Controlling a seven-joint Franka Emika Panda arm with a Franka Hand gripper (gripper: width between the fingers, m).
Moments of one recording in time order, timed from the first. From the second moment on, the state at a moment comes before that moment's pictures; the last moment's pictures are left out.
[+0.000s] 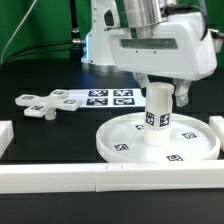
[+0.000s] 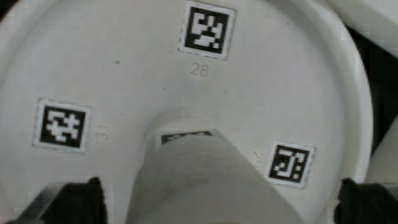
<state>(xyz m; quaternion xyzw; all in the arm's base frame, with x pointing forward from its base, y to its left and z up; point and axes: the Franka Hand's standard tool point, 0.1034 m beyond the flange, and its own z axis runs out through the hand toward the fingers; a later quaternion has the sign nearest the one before) 0.558 0.047 0.076 -0.90 0.43 0.01 0.10</state>
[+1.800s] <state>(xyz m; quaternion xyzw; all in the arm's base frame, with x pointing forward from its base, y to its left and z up) 0.560 0.047 0.078 -0.95 -0.31 -0.03 0.02</state>
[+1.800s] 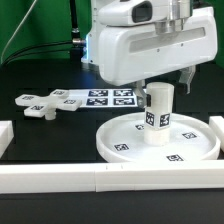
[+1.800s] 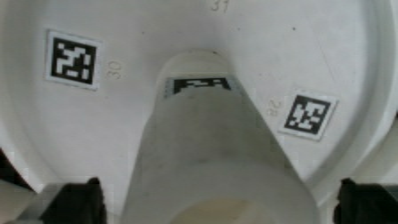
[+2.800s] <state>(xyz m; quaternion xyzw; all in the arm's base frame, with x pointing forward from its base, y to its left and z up) 0.560 0.040 0.075 -0.78 -0.63 -0.01 -0.01</state>
